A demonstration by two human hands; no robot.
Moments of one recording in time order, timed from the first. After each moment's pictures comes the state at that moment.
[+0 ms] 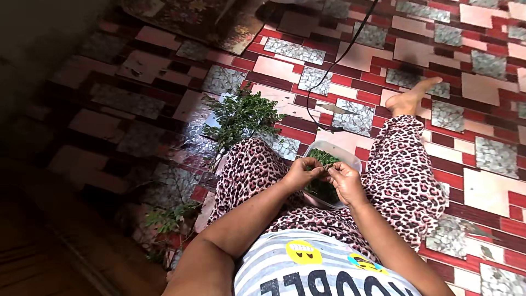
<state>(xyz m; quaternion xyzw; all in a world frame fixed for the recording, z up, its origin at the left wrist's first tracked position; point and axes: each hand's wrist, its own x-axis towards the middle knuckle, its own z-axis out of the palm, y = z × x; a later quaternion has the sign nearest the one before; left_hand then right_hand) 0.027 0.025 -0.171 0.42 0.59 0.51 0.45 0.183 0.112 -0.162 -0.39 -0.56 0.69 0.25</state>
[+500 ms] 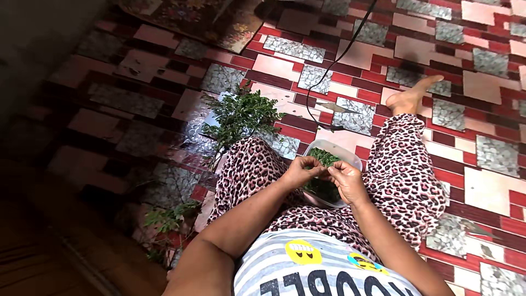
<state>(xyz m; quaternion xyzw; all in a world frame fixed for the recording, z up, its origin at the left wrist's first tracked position) 0.026 0.024 -0.169 0.40 0.57 0.54 0.48 0.186 0.115 -0.161 -0.36 -0.56 0.70 0.26</state>
